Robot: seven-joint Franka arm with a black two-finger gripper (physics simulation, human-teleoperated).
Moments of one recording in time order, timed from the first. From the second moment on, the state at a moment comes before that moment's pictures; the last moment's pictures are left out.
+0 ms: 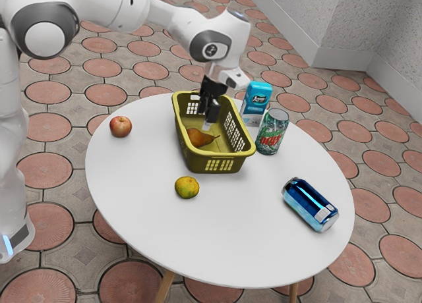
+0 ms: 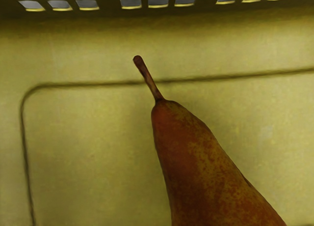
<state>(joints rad) -0.19 0.05 0.41 -1.89 -0.03 1.85 0.33</state>
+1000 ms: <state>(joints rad) -0.20 0.05 0.40 -1.99 -0.03 1.91 0.35</state>
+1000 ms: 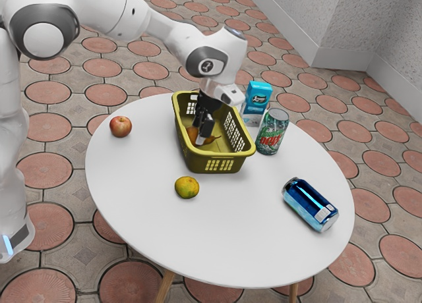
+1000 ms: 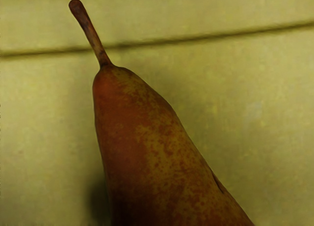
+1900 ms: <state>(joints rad) -0.20 0.03 0.39 -2.03 -0.02 1.93 0.32</state>
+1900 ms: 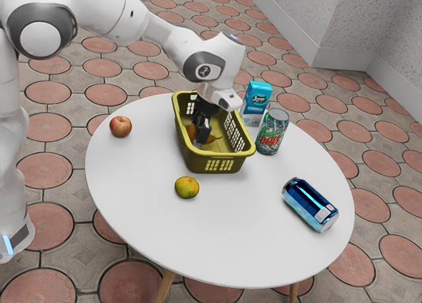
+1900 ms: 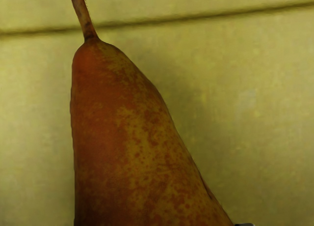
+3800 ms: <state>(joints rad) -0.20 -0.19 -0.03 -1.88 -0.08 1.62 0.34</state>
